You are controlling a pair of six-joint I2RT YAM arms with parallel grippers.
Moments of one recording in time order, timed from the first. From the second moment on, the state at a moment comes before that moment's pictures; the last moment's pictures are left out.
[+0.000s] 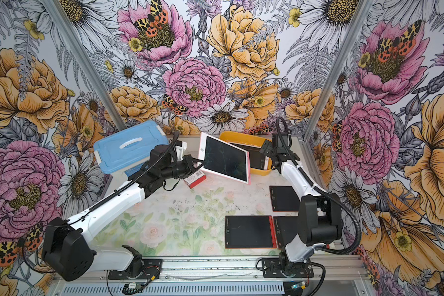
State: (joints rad) left arm -0.54 1.29 1.01 -0.17 0.37 -0.98; right arm 0.11 1.54 1.22 -0.32 0.19 0.47
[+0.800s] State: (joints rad) left arm -0.86 1.19 0.67 0.02 0.06 -1.22; right arm 0.26 1.12 0.86 -0.32 0.21 0.54
